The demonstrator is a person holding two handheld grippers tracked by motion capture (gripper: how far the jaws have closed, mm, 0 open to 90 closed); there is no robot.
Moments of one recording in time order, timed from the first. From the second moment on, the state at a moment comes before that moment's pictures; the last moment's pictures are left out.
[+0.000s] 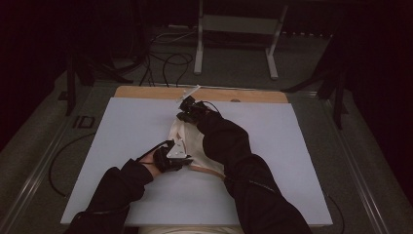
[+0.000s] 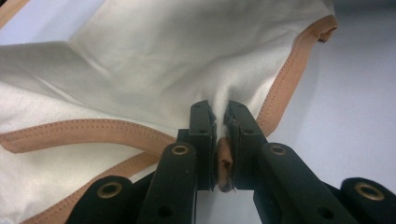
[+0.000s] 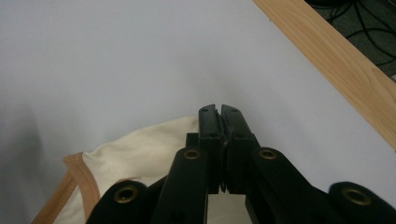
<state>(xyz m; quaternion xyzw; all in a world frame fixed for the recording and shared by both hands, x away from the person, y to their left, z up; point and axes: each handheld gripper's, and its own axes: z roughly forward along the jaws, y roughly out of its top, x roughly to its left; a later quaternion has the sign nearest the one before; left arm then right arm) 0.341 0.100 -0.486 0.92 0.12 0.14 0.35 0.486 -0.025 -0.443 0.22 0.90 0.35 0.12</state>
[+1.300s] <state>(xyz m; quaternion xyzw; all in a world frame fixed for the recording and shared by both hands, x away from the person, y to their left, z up) 0.349 0.075 -0.459 0.93 0.09 0.13 0.34 0.475 -0.085 -0.420 0.24 0.88 0.37 0.14</state>
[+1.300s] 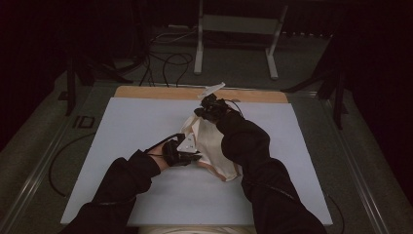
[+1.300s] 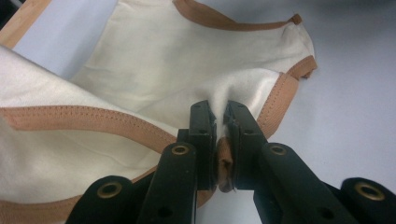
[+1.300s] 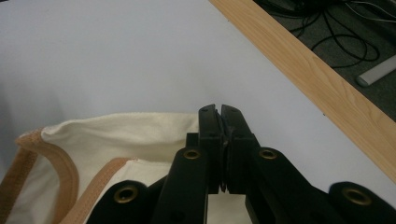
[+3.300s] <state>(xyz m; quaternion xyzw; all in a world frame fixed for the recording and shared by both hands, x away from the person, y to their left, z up) 0.357 0.012 -0.452 0.94 0.05 0.10 0.32 0.462 -0.188 -0.431 0.32 0.85 0.39 0.16</state>
